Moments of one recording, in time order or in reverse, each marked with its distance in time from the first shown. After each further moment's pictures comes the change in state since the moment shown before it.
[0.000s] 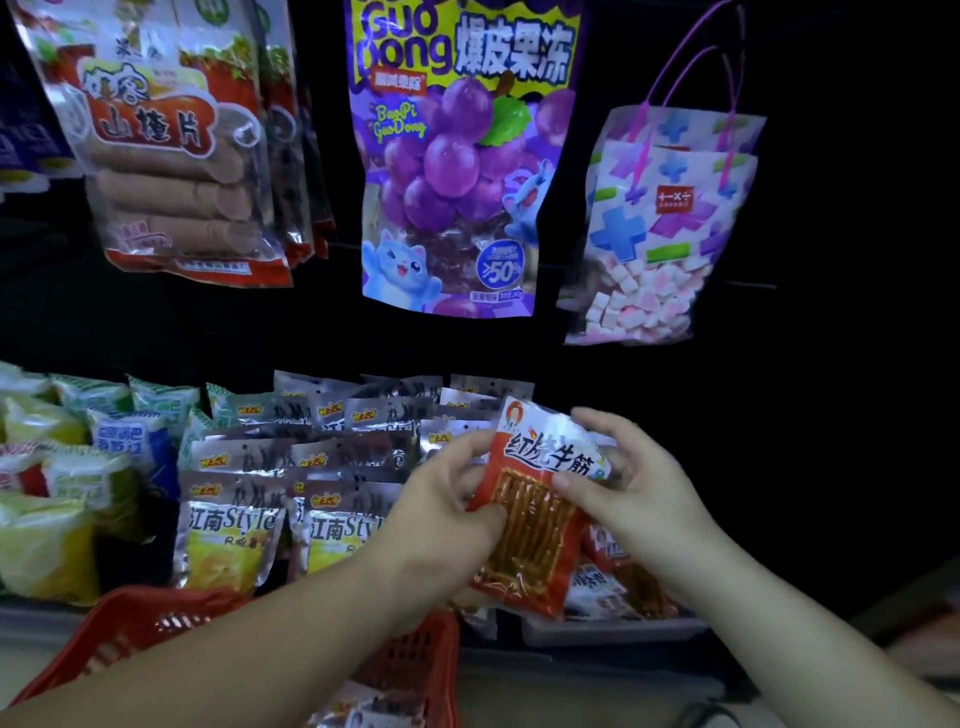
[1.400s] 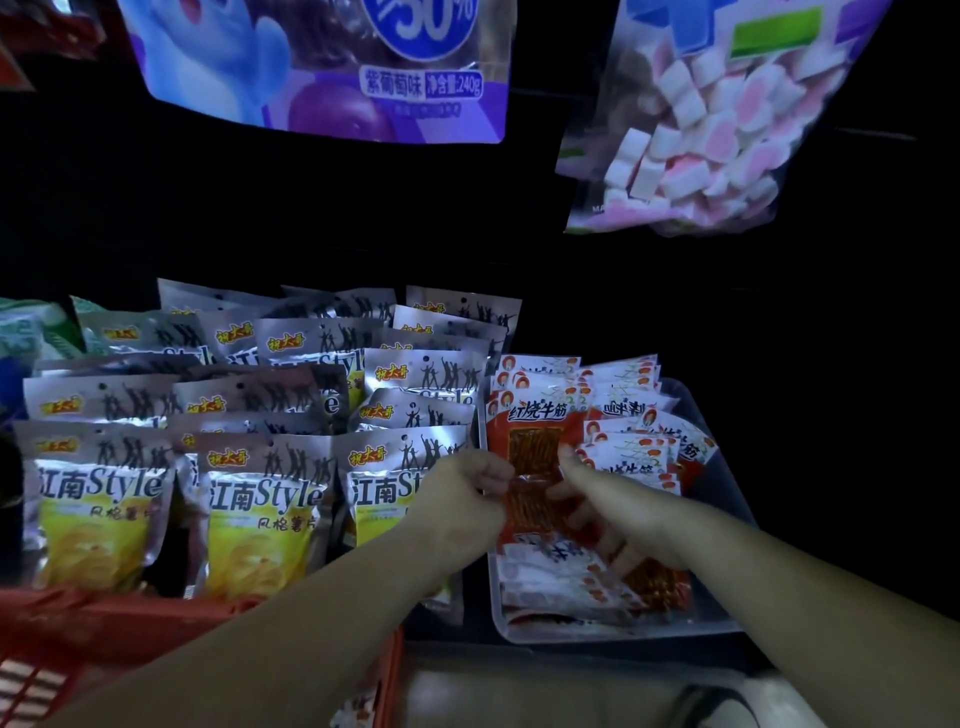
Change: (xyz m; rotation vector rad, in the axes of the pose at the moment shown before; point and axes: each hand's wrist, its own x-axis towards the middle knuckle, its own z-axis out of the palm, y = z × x) left_hand 0.153 -0.173 0.047 0.291 0.068 -0.281; right_hand 0.127 0.208 0.000 -0.208 -0.482 0.830
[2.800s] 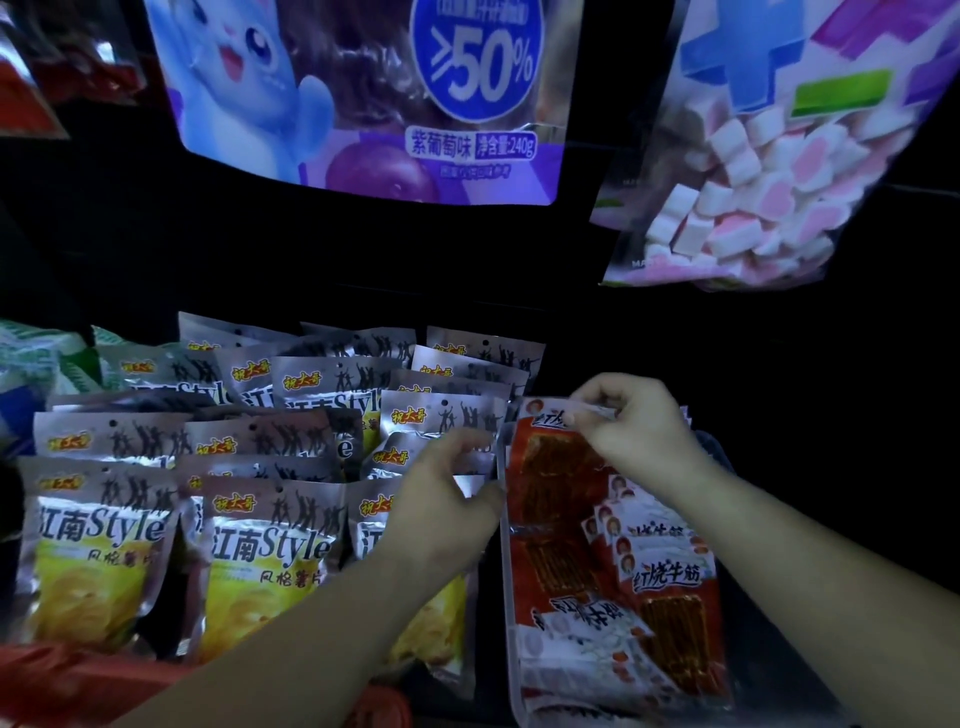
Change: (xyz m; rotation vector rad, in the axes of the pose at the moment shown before) left_hand 0.013 0.022 -0.038 -0.159 0.203 0.156; right_hand 0.014 -0.081 -0.033 -0.132 0.626 -0.852
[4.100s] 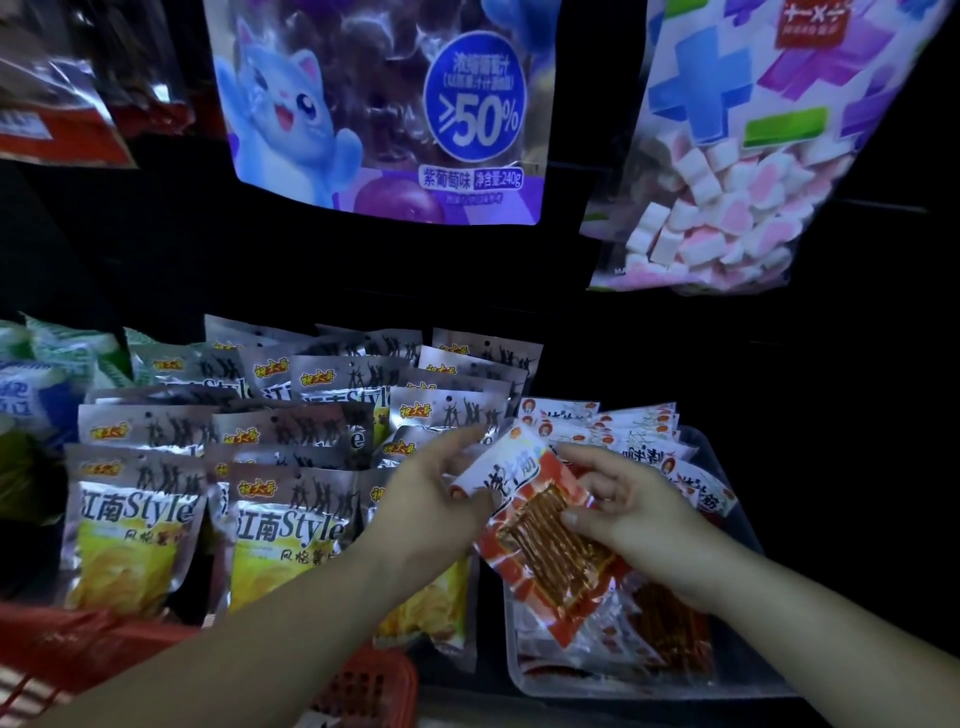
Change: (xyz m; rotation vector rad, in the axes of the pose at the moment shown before) left_hand -0.037 0.018 -0.022 -0.018 -0.120 0.029; right_hand -0.089 -0.024 -0.013 0.393 -0.325 0.279
